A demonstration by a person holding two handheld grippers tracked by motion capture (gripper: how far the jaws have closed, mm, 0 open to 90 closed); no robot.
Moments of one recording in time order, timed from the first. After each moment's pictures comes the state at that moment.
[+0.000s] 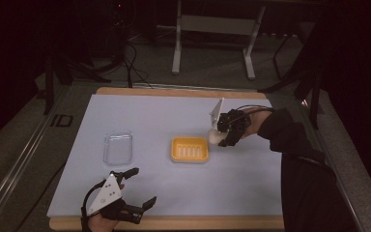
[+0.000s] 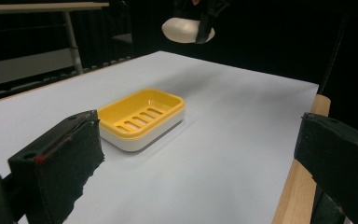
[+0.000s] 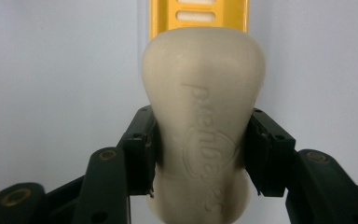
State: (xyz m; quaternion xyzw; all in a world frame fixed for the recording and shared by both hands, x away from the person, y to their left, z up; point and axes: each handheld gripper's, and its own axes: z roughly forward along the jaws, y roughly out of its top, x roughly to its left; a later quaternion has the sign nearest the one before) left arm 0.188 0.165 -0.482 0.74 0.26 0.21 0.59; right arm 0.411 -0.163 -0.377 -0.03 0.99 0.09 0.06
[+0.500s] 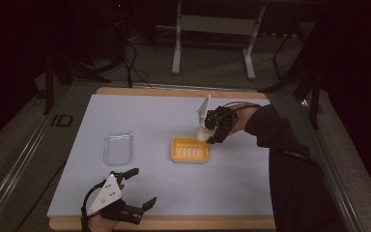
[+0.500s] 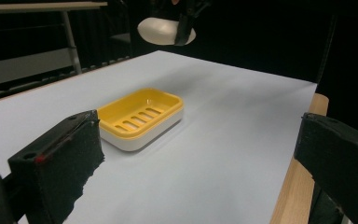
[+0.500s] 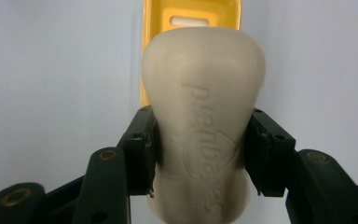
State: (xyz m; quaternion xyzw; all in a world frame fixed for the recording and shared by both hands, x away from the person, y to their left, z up) left arm 0.187 0.164 -0.482 0.74 0.26 0.20 0.59; right arm 0.418 -0.129 -0.377 -0.05 0.99 0.10 0.06
